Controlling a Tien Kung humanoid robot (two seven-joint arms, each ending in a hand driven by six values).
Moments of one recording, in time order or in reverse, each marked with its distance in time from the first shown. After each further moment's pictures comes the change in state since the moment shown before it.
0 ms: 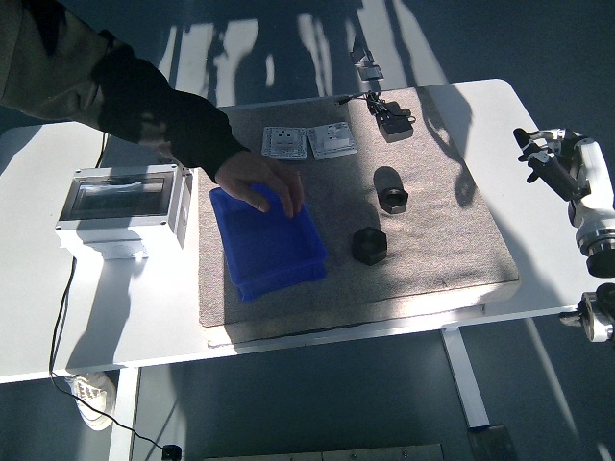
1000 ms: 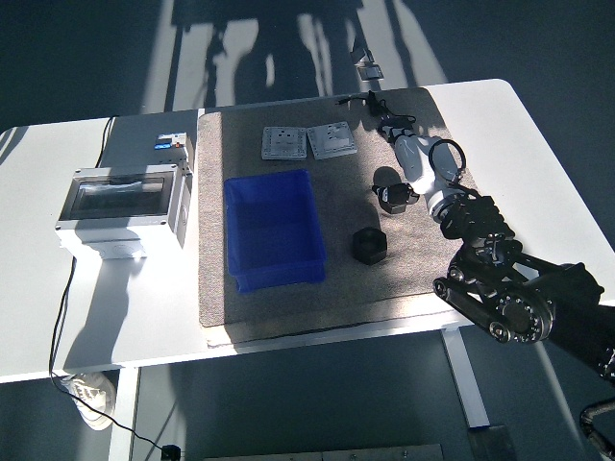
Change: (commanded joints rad) left arm -0.021 0.009 0.013 0.003 0.005 -0.003 0.002; right arm 0.548 0.227 -0.627 -0.664 -0.665 -0.086 -0.177
